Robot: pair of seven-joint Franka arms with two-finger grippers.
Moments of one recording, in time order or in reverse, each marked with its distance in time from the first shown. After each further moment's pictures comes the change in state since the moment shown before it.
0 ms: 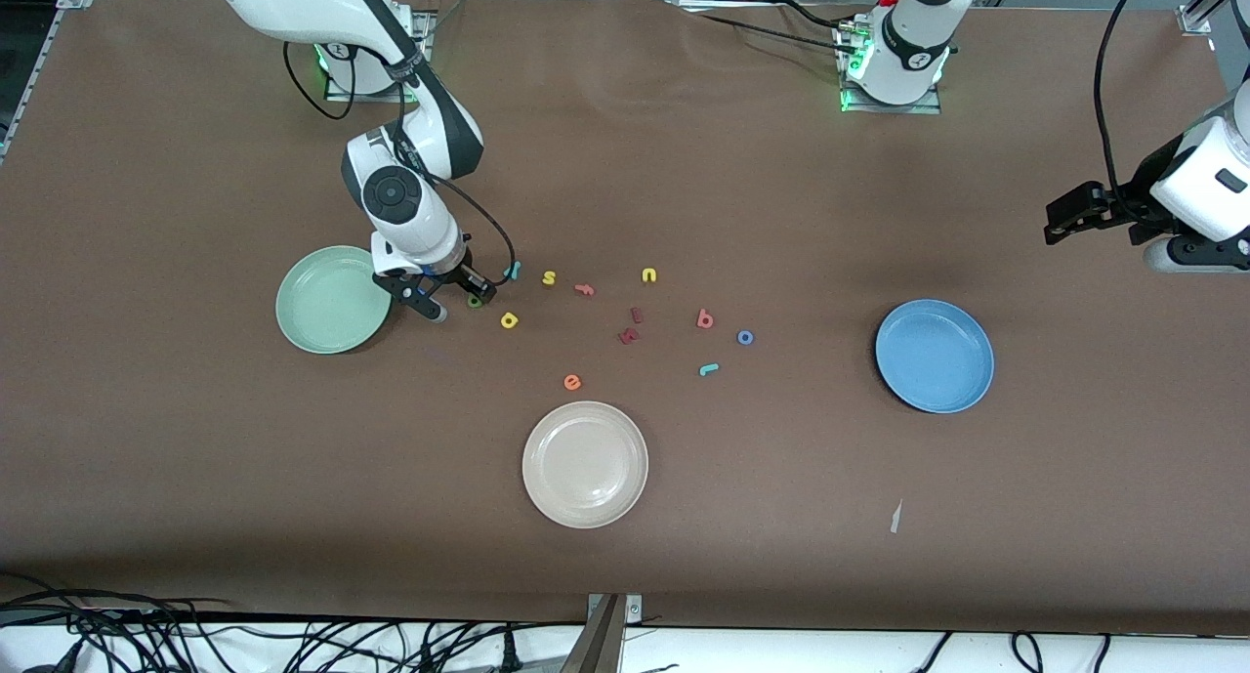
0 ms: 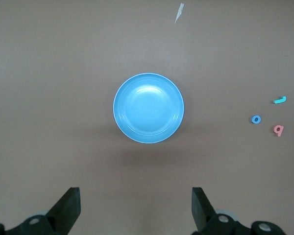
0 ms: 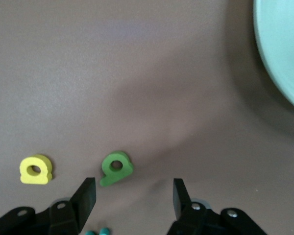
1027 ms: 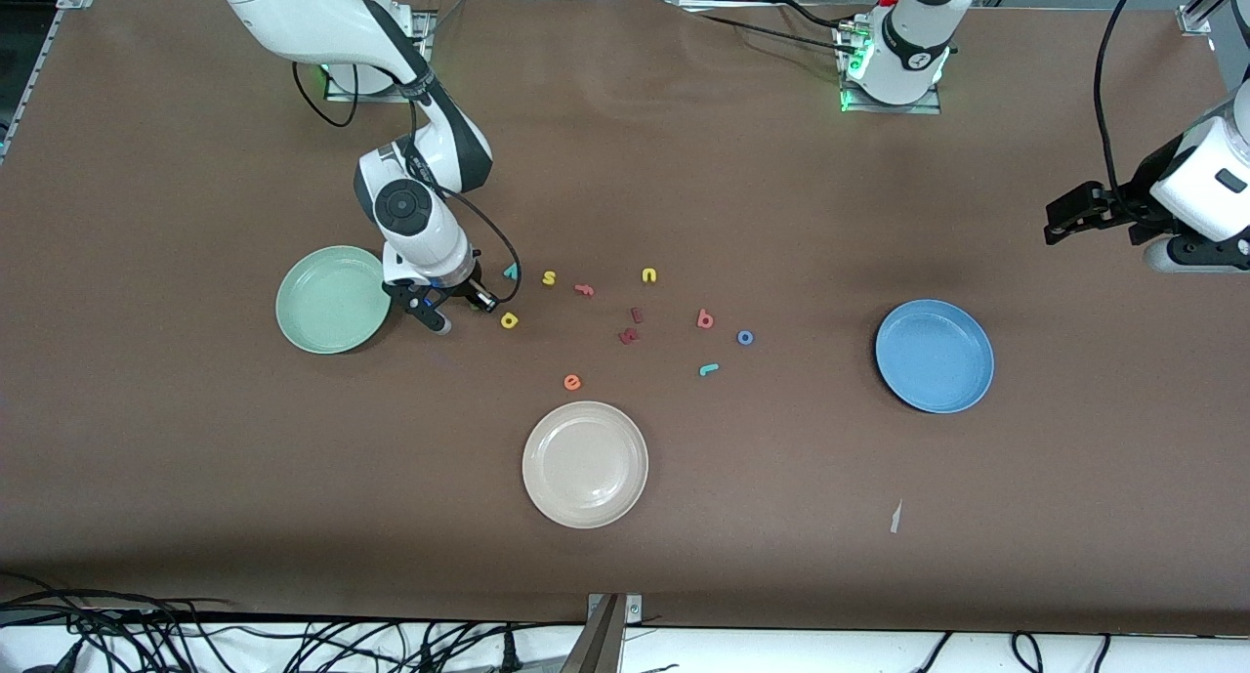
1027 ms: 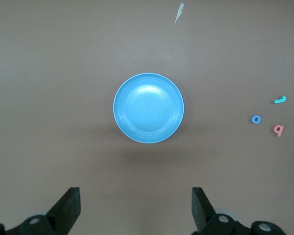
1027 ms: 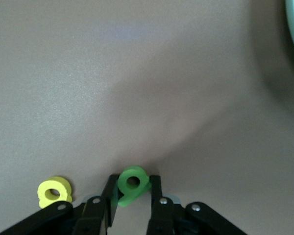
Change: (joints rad) left arm 0.000 0.000 0.000 0.000 0.000 0.000 0.000; right arm 0.024 0.067 -0.016 0.054 0.000 0.044 0.074
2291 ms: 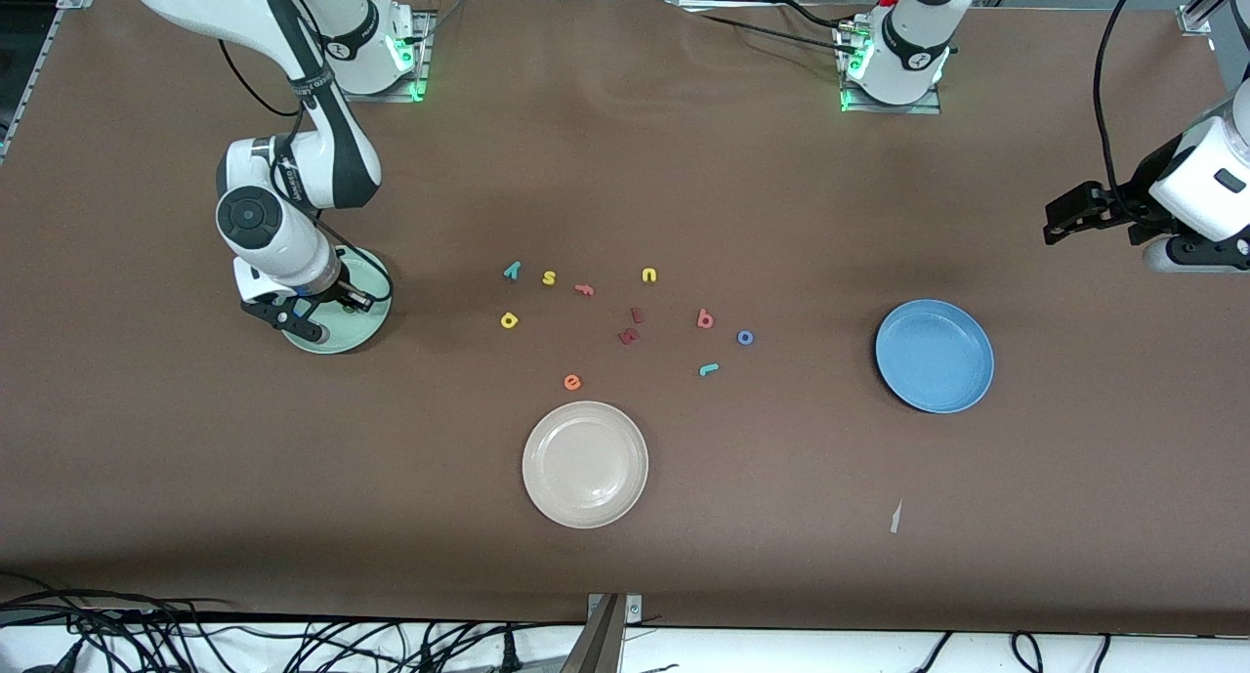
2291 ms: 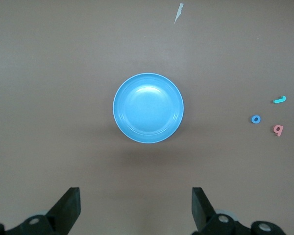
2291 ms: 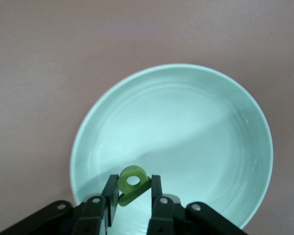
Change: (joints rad) left arm -0.001 0.000 -0.001 0.000 0.000 0.000 0.000; right arm -0.005 -0.154 -0.318 -0.119 -0.024 -0.112 -0.537
